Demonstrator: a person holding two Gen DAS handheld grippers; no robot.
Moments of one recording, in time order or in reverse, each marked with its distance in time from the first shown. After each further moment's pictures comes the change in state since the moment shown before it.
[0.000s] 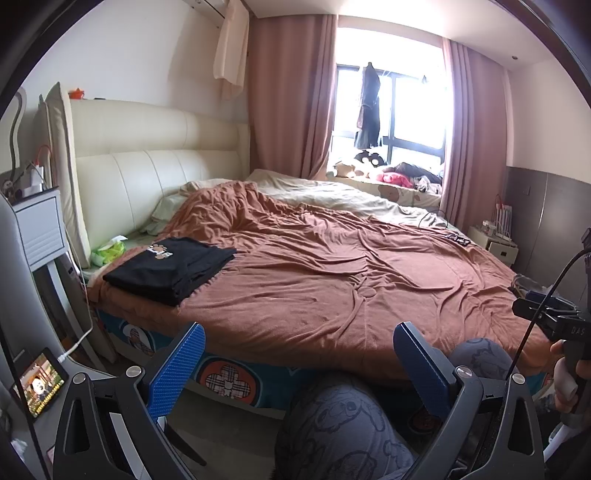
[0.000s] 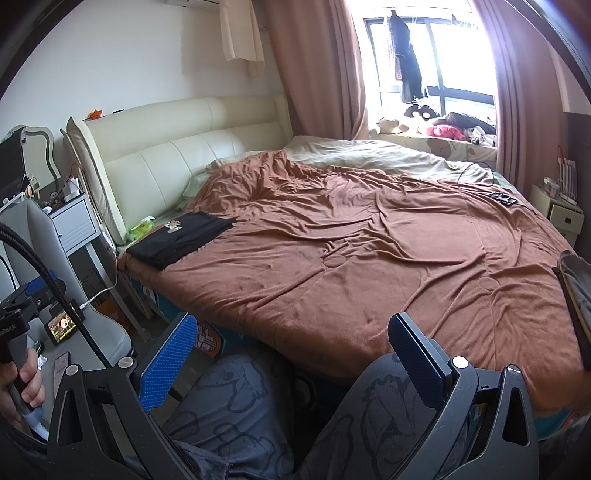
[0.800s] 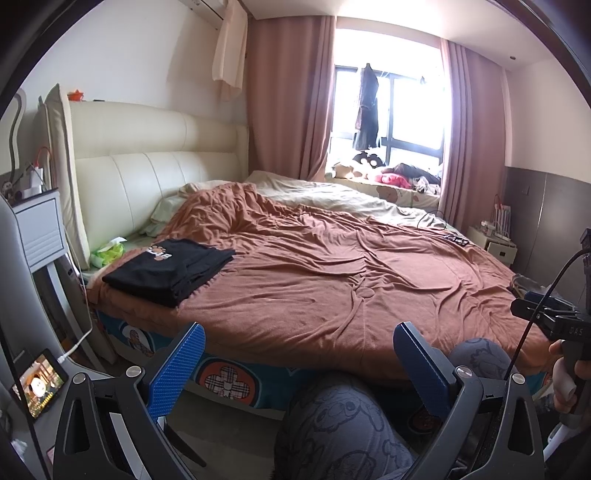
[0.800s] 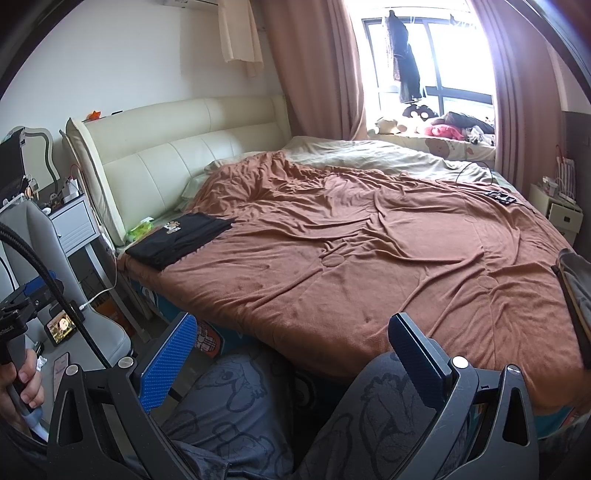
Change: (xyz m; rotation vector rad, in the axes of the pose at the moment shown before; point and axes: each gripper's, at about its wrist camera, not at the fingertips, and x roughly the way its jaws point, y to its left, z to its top) left arm -0.002 -0.003 0.001 0.005 -0.006 -0.003; right arm -0.003 -0.001 -0.001 0.000 -0.001 -0.002
